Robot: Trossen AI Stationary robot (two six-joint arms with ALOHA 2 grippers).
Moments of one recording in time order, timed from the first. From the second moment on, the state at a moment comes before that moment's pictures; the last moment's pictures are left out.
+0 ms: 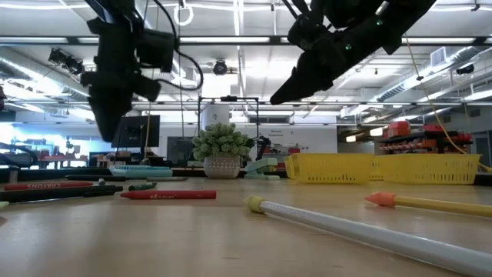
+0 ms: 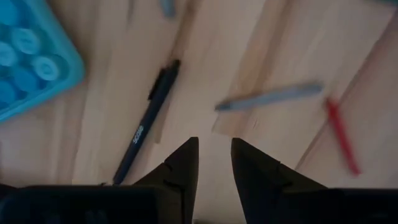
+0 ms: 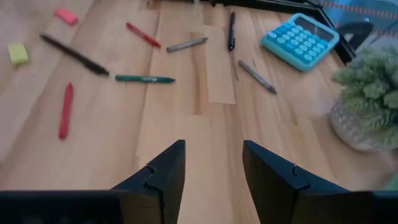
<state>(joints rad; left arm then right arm) 0.39 1.39 0.89 -1.07 -0.03 0.09 -0.05 1.46 0.80 0.10 0.07 -0.16</state>
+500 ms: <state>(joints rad) 0.44 1.62 0.89 -1.08 -0.22 0.31 -0.09 1.46 0.80 0.08 0.04 -0.19</state>
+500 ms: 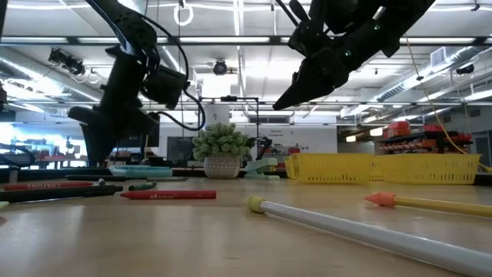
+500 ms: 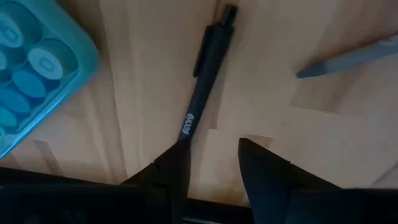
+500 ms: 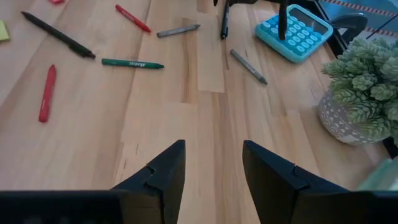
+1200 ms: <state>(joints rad) 0.56 1.77 0.90 -0.98 -0.21 0.39 -0.09 1.46 0.80 0.07 0.01 -0.19</state>
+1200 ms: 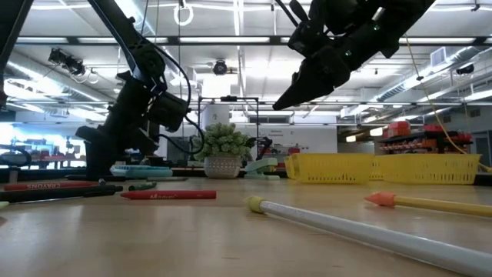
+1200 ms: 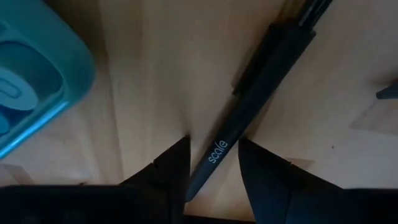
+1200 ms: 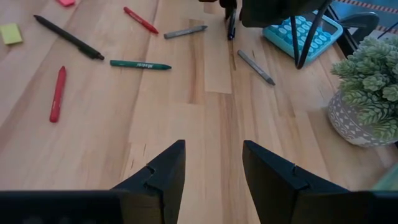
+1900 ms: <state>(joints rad) 0.54 1.75 0.93 -1.04 -0.19 0.40 -0.18 1.46 0.80 0.07 -0.06 -0.16</state>
